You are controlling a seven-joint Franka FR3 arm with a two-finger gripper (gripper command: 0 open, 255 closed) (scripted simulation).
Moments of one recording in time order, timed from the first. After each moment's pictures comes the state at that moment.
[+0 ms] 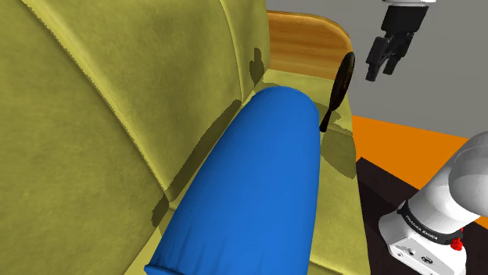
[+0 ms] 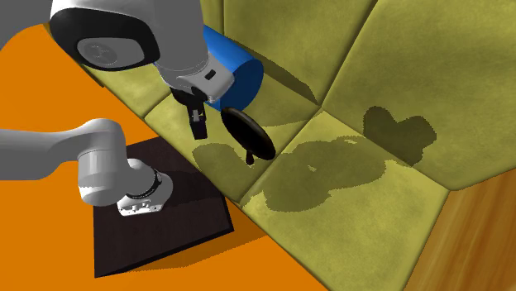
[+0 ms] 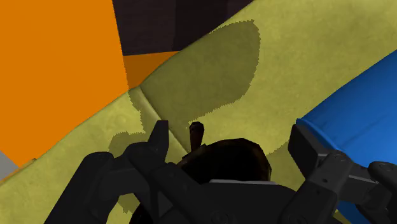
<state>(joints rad) -0.01 -0.76 -0.07 -2.33 -0.03 1.49 0.05</state>
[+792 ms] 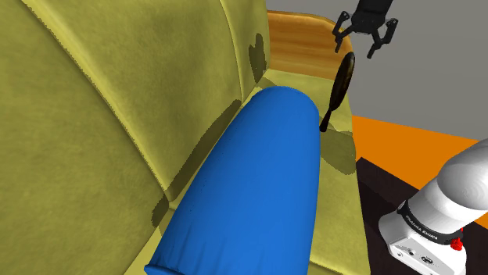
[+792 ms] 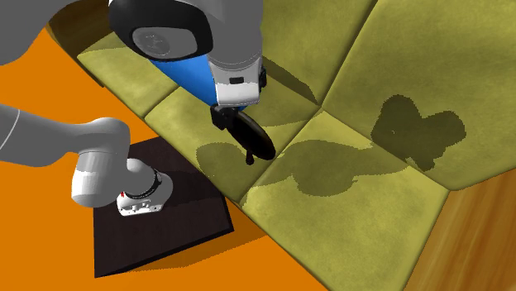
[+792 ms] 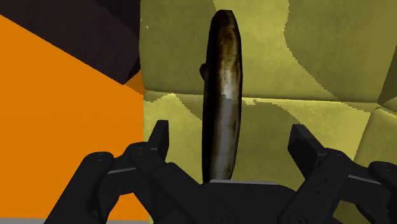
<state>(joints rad) -0.25 -0.50 0.03 -2.11 0.08 1.61 0.79</state>
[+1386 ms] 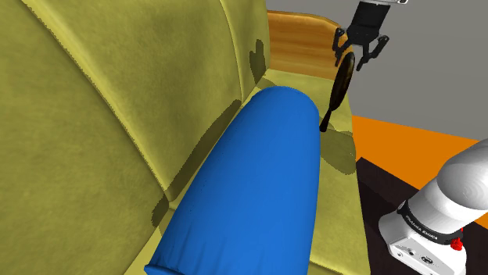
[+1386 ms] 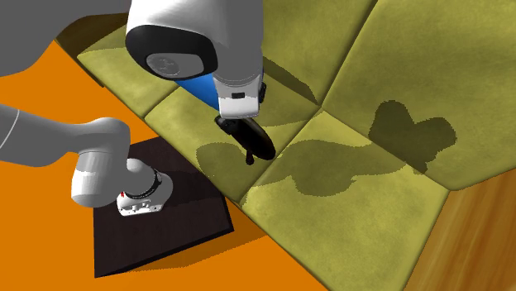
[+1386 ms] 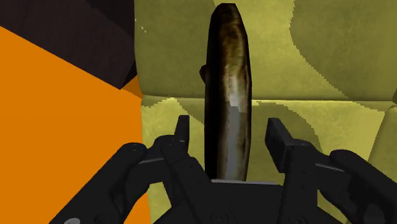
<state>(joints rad) -0.26 -0.51 0.04 -2.20 0.09 1.70 0.81</state>
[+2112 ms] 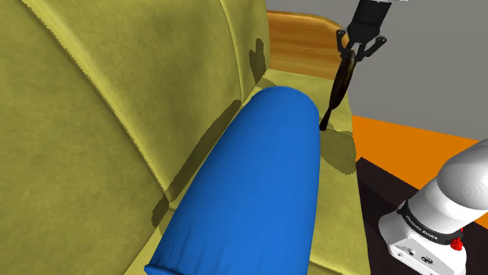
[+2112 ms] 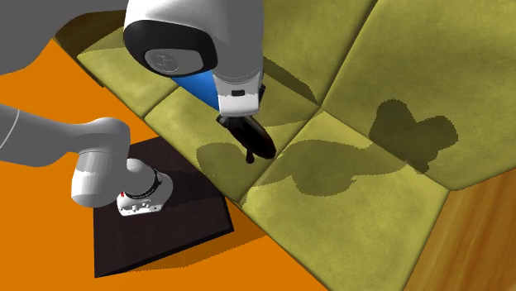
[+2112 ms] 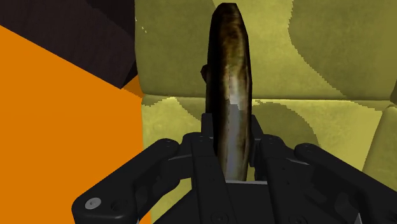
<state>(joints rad) -0.26 -0.51 0.04 -2.18 0.09 1.68 0.81</state>
